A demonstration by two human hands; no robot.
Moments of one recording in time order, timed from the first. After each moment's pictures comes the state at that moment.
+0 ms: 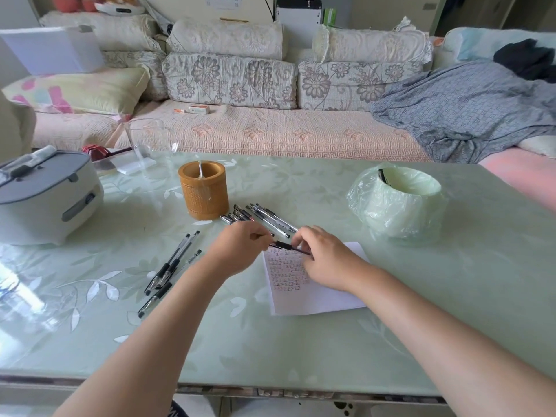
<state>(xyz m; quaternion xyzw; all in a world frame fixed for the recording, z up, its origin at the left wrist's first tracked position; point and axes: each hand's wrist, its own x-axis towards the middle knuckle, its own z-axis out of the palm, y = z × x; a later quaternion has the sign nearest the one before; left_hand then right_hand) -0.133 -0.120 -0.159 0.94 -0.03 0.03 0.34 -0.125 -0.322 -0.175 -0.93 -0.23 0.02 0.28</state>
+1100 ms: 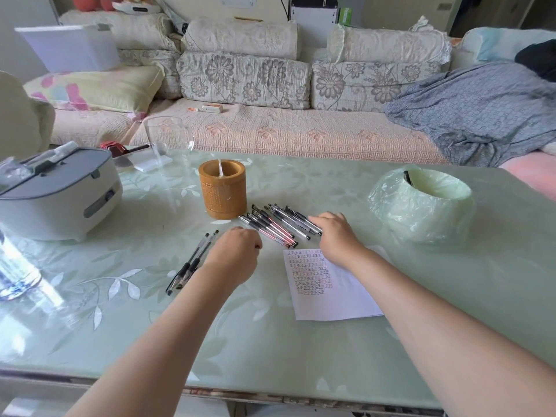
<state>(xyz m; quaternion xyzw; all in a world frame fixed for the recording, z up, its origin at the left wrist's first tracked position) -0.139 -0.082 -0.172 0.99 -0.01 0.07 0.15 -0.047 -0.296 -0.209 -0.97 -0.16 -0.06 0.19</state>
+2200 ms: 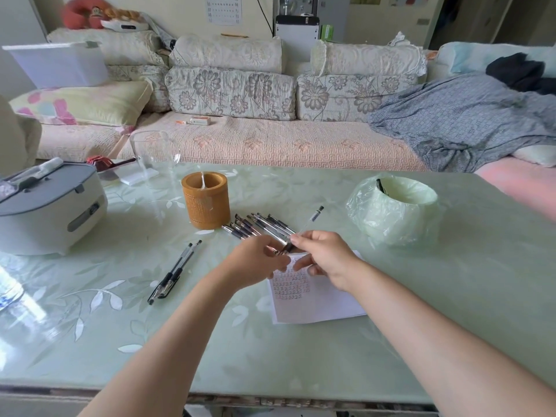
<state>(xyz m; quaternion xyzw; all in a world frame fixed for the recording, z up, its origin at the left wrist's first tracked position) -0.143 -0.137 -0.155 0.90 -0.04 -0.06 0.43 -0.121 -0.301 -0.159 -0.74 0.02 0.13 0.66</state>
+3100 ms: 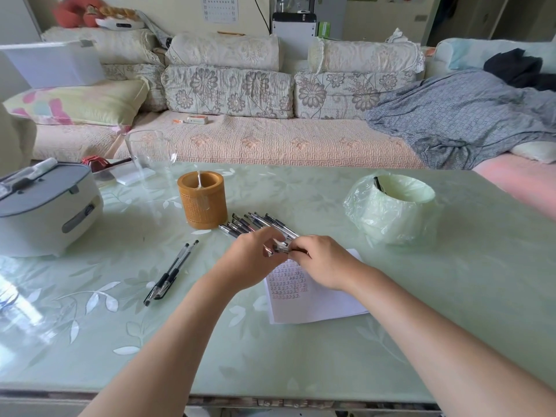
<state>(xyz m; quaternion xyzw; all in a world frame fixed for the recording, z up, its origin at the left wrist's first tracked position) -0.139 -0.133 -0.163 0.92 -0.14 0.08 0.35 -0.119 -0.315 -0.164 -0.93 -0.24 0.01 0.28</state>
